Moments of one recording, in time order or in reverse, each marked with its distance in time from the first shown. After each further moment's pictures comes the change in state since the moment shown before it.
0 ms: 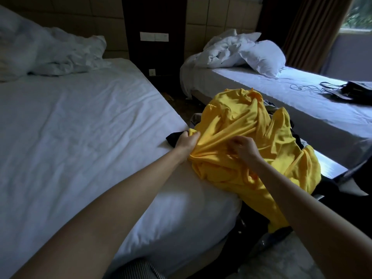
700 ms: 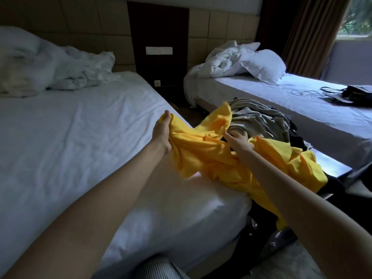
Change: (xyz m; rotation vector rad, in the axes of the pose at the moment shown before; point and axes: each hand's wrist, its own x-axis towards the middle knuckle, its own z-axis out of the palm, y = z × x) left_hand -0.016 0.015 -0.102 -0.752 0.069 -0.043; right_hand -0.007 -0.055 0.025 -0.031 -0.057 0.275
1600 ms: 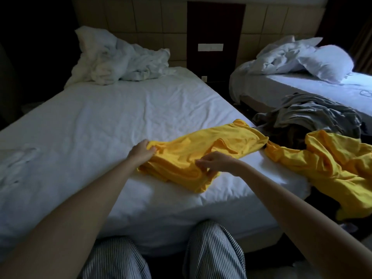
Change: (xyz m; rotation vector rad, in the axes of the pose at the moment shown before) left_hand -0.112 0.036 -0.295 1.436 0.400 0.149; right_hand -0.197 -0.070 0.160 -0.199 -0.780 -0.406
